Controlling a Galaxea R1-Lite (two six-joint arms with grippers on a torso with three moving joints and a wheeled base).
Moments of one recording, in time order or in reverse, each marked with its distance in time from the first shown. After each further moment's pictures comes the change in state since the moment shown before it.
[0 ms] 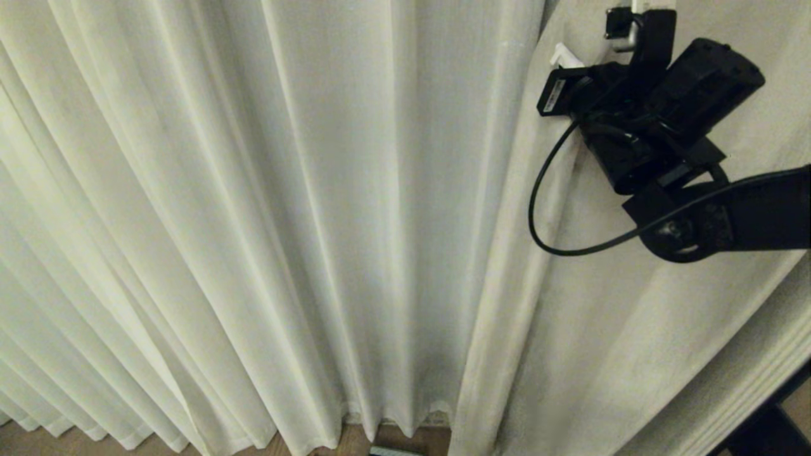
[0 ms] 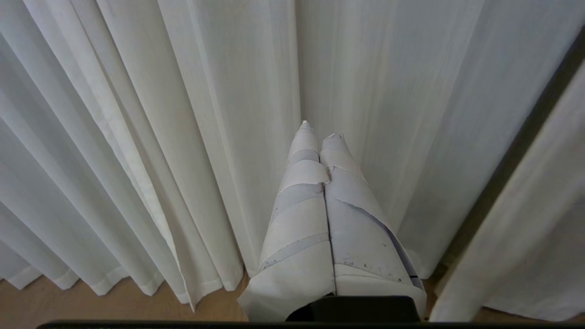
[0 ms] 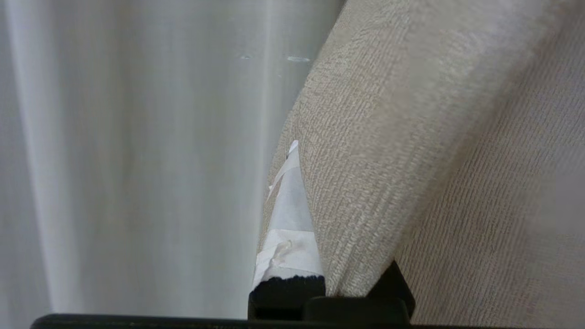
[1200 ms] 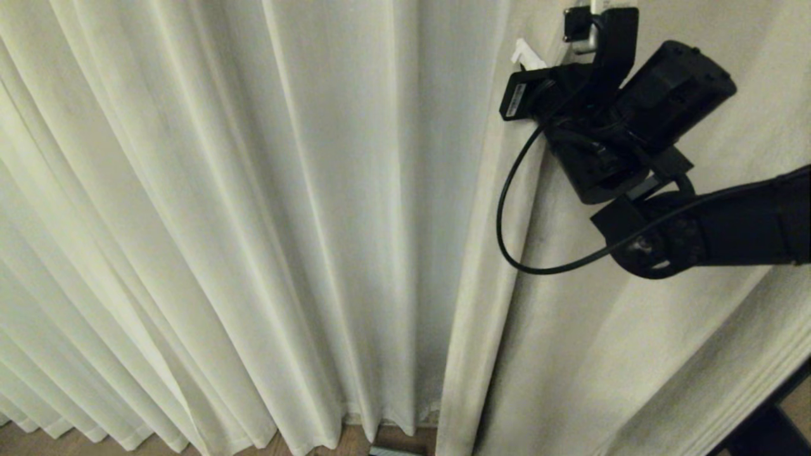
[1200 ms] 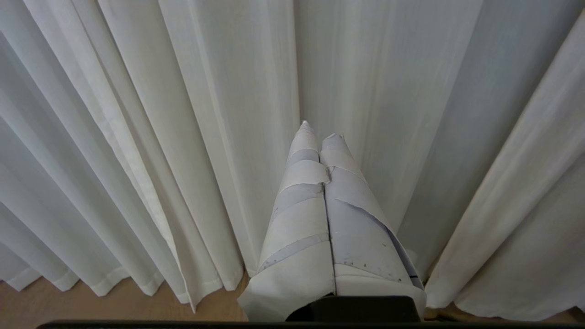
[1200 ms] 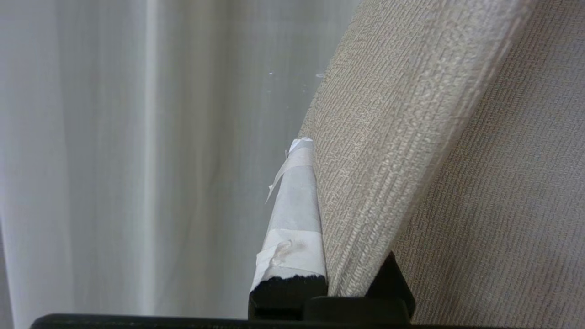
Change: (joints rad) left arm 0.000 0.000 0.000 0.000 0.000 0.000; right arm 0.128 0.052 -0.007 -0.027 -0.002 -0.061
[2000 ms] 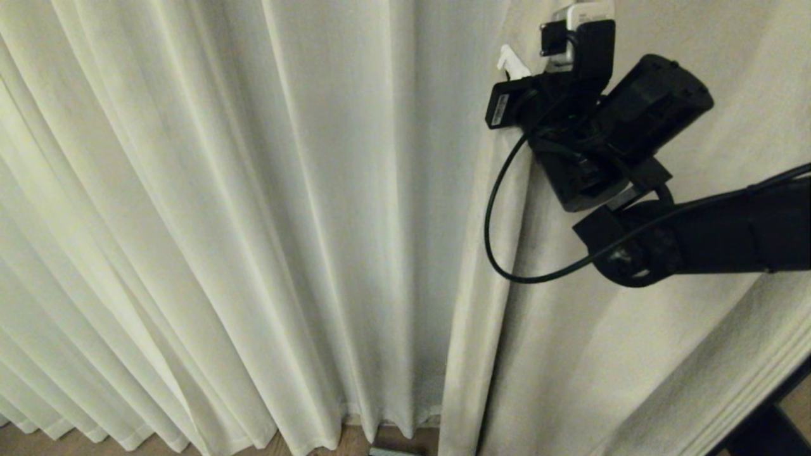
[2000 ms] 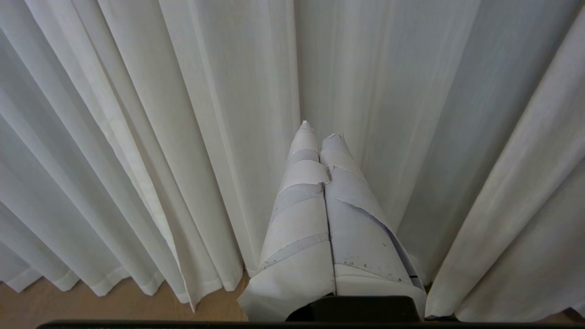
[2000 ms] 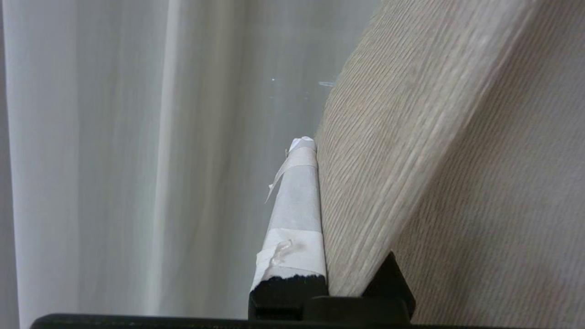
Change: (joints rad) left arm 0.000 0.000 0.000 0.000 0.000 0.000; right arm 0.037 0.056 -0.012 -0.031 0.001 -0.042
